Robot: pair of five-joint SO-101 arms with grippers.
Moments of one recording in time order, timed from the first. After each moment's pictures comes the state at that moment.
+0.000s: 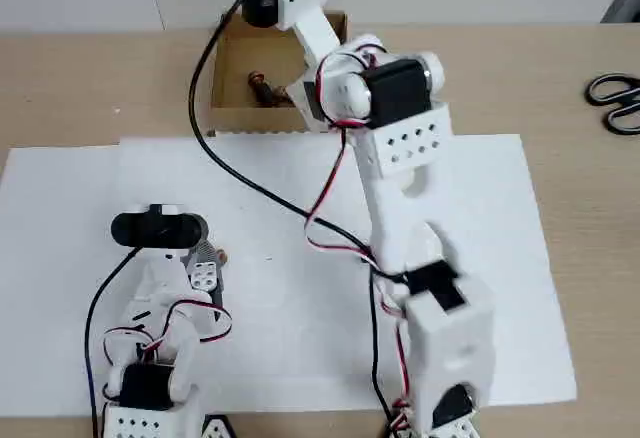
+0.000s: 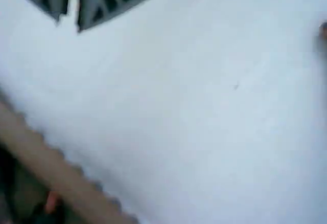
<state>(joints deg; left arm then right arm) 0.9 -103.4 96.2 52.9 8.9 -25.6 21.2 -62.0 98.7 13.4</state>
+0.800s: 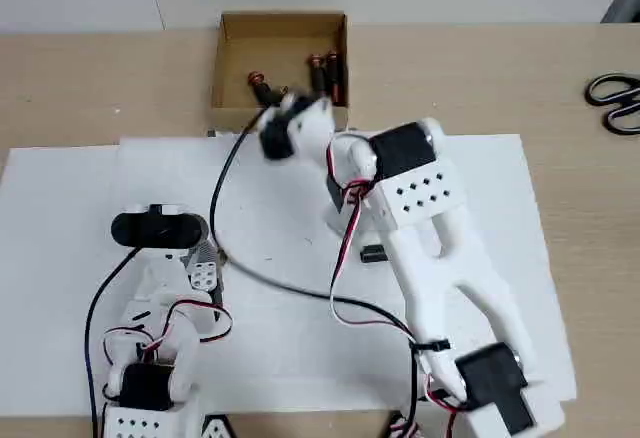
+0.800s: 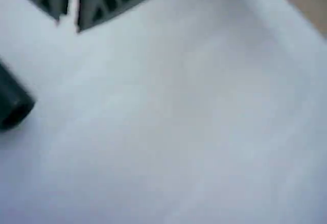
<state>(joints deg) 0.9 -103.4 96.2 52.9 8.9 -26.3 -8.4 -0.7 98.8 29.5</state>
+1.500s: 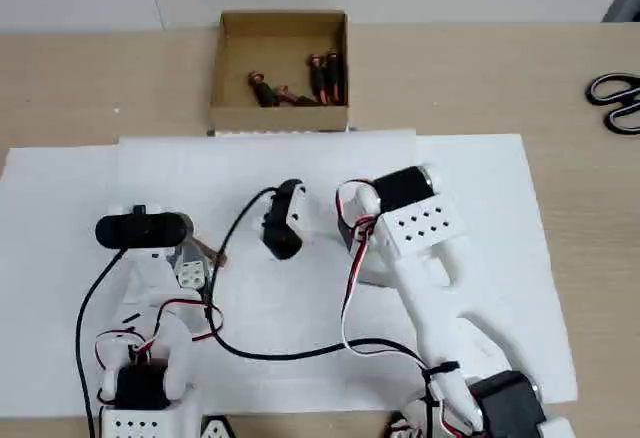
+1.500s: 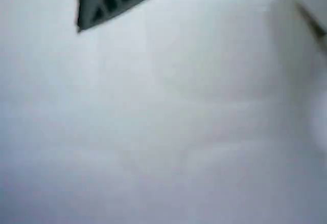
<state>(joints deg) -3.8 -103.4 96.2 53.6 8.8 -24.5 -15.6 23.9 84.9 57.9</state>
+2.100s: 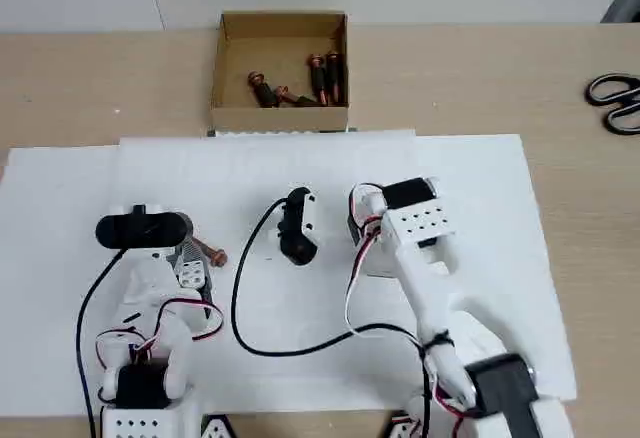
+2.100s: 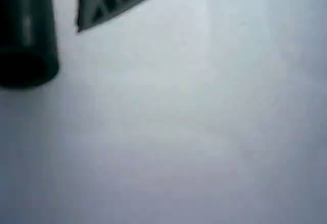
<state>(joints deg) -3.8 -103.4 96.2 53.6 8.8 -20.4 -9.1 31.6 67.1 67.6</state>
